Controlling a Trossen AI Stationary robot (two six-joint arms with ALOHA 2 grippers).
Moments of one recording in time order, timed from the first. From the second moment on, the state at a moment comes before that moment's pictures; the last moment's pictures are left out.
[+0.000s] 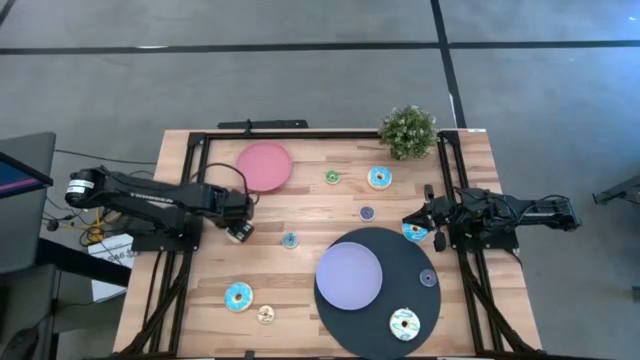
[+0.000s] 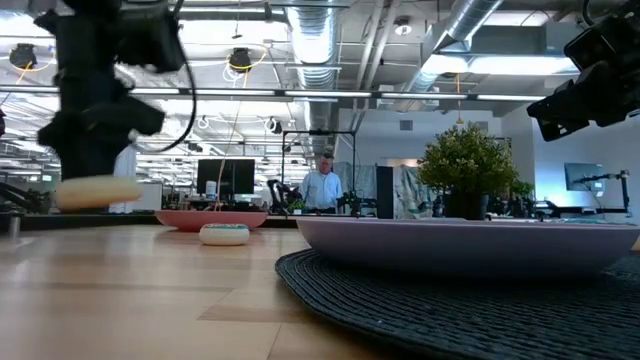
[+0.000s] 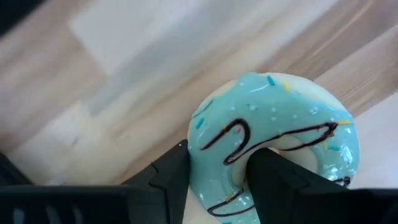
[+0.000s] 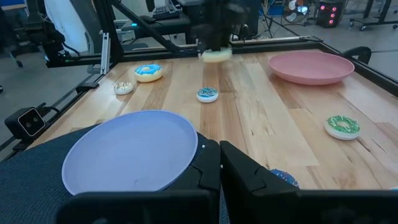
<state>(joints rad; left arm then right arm) 0.03 1.14 0.64 -0.90 -0.11 -0.93 0.04 0.02 0.11 -0.32 -0.05 0.03</state>
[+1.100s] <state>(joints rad) 0.81 1.79 1.23 -0.82 -0.09 -0.04 0.04 0.02 0.11 -0.31 -0.05 0.03</state>
